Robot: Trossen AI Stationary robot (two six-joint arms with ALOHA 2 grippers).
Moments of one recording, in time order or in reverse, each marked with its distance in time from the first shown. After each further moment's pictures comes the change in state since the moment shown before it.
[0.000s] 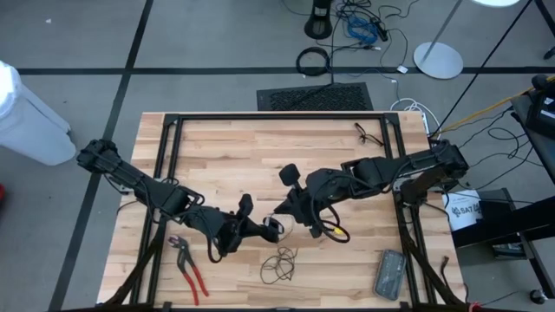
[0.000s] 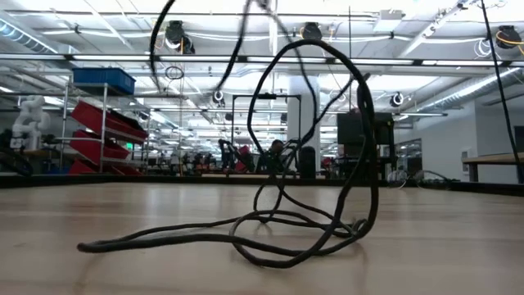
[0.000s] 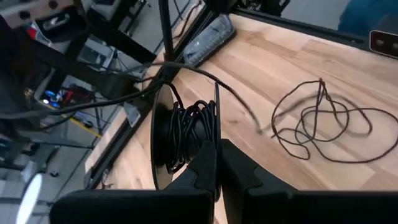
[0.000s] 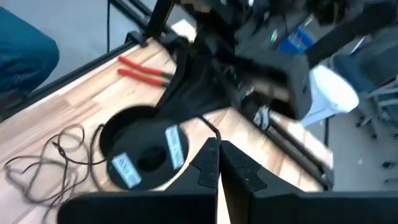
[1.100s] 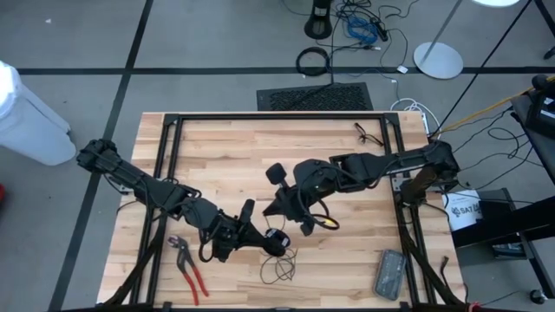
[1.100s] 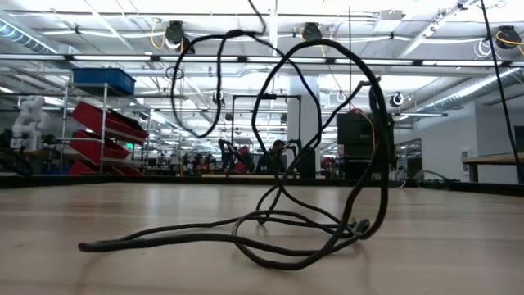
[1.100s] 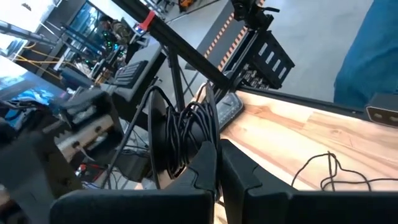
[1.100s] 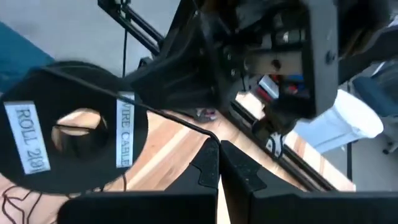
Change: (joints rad) left arm 0.010 -0.001 0.000 0.245 0.203 0.142; right arm -0.077 0.078 0.077 0.052 -0.165 -0.031
